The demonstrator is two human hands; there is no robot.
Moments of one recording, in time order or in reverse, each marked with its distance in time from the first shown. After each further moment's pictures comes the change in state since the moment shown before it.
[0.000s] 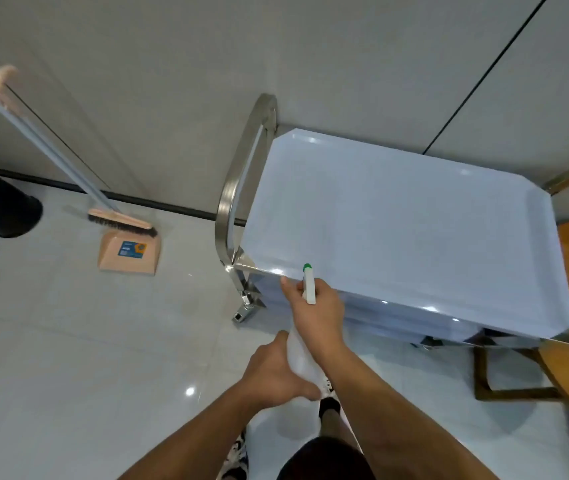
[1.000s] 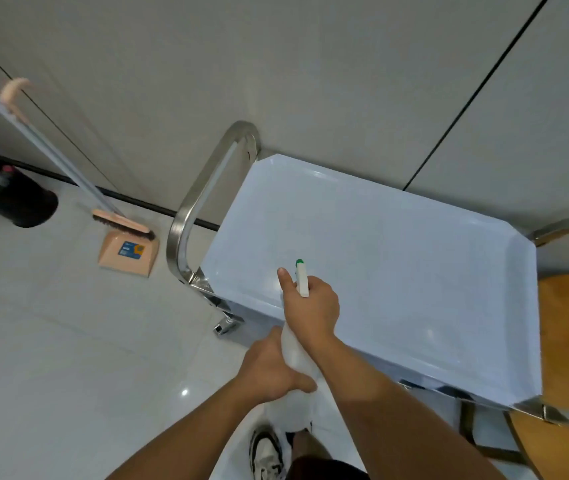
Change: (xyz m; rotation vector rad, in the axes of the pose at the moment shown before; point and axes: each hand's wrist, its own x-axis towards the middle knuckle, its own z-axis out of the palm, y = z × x) left_hand 0.040 0.115 0.040 -0.064 0.141 -0.044; right_hand 0.083 -0.023 -0.086 -0.143 -0.025 -0.061
